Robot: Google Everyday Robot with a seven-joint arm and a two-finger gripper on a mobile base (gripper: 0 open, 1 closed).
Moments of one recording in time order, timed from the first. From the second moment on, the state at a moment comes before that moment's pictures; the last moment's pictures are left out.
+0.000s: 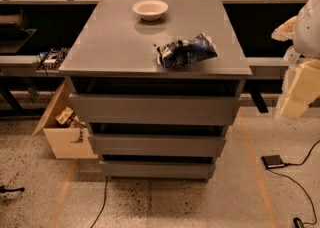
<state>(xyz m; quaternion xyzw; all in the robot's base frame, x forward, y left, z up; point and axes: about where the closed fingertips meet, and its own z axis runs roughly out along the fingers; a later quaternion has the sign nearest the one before) 0.438 -0.217 0.977 -0.60 0.78 -0.04 0.16</state>
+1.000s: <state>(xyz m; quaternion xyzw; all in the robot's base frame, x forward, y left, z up) 0.404 -0.190 0.848 -0.63 0.76 0.07 0.14</state>
